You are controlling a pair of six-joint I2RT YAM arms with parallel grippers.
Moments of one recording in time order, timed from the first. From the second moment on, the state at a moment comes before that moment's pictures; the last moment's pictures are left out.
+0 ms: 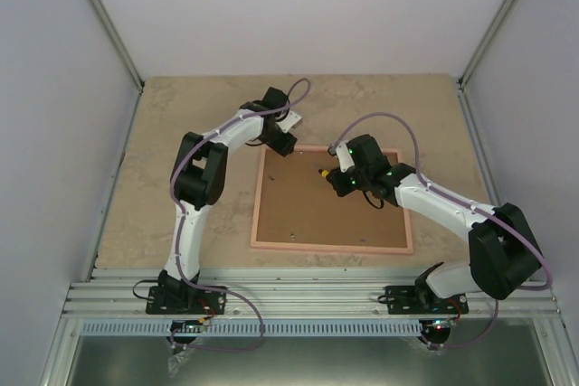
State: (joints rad) left arm -0.43 2.27 1.78 -0.69 0.14 0.23; right arm 0.61 1.42 0.87 -0.29 -0.12 0.10
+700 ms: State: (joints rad) left arm -0.42 2.17 1.65 -0.71 0.05 0.11; right arm 0.61 1.47 0.88 -0.29 -0.14 0.09
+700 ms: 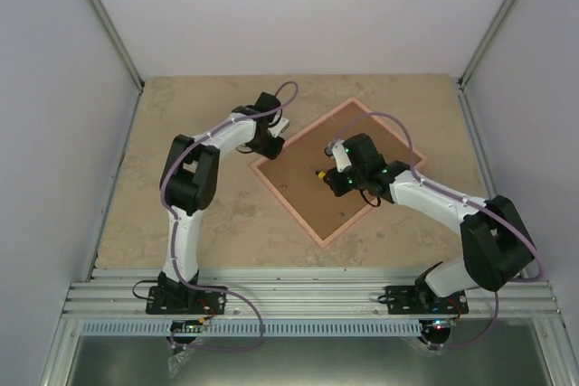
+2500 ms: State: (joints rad) left arm -0.48 1.69 0.98 -0.64 0.19 -0.41; right arm 0.80 1.66 0.93 -0.15 -0.31 0.09
